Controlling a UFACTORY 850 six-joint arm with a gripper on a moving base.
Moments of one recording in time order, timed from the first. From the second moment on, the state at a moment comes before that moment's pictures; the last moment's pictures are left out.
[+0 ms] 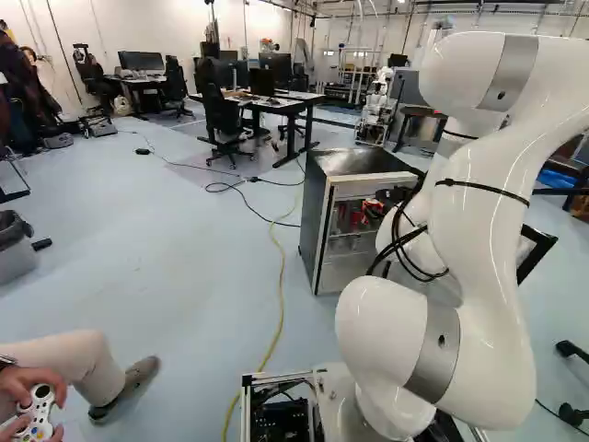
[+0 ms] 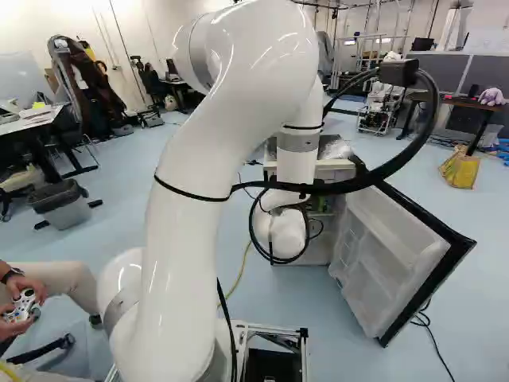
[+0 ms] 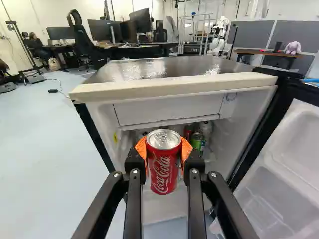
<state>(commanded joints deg) -38.1 -33.0 -30.7 -31.9 78.6 0.0</state>
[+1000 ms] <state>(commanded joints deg) -38.3 -23.1 -27.1 -31.9 77.7 0.0</state>
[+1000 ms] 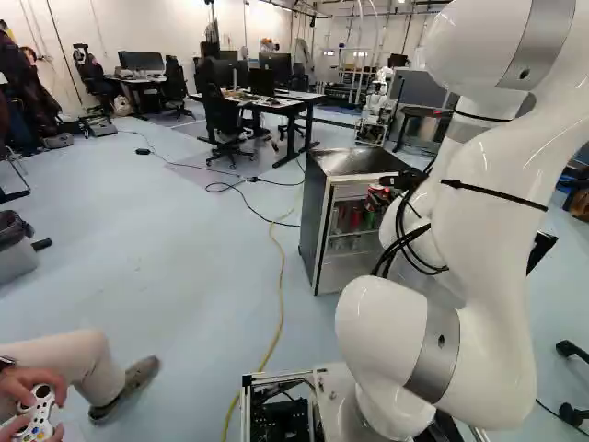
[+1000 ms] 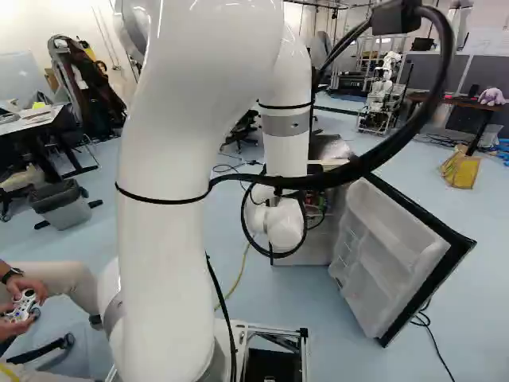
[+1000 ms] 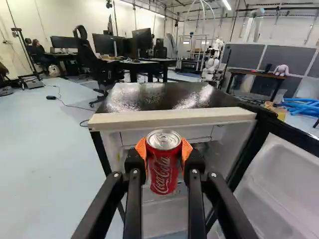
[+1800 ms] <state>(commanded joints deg) -36.6 -19.7 -30.1 -31.9 71.9 0.0</state>
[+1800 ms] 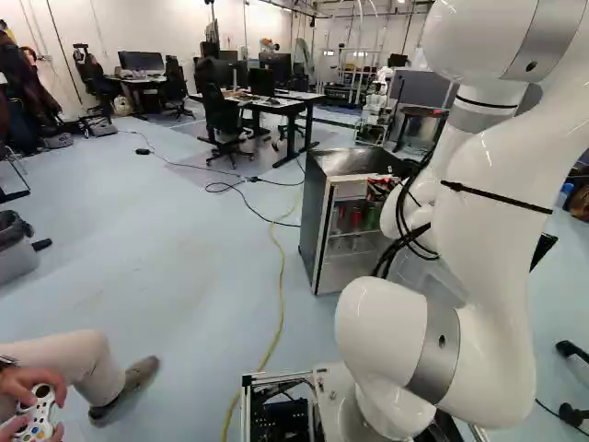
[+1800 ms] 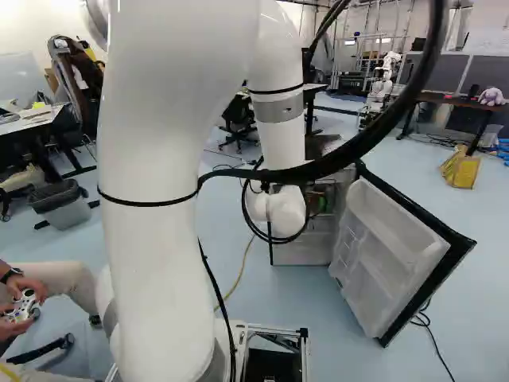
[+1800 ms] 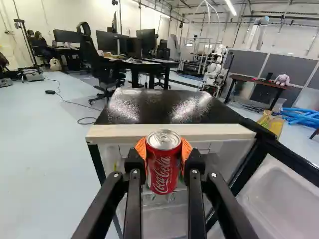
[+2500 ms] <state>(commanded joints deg) -34.9 -17.7 -33.8 -31.9 66.3 0.0</state>
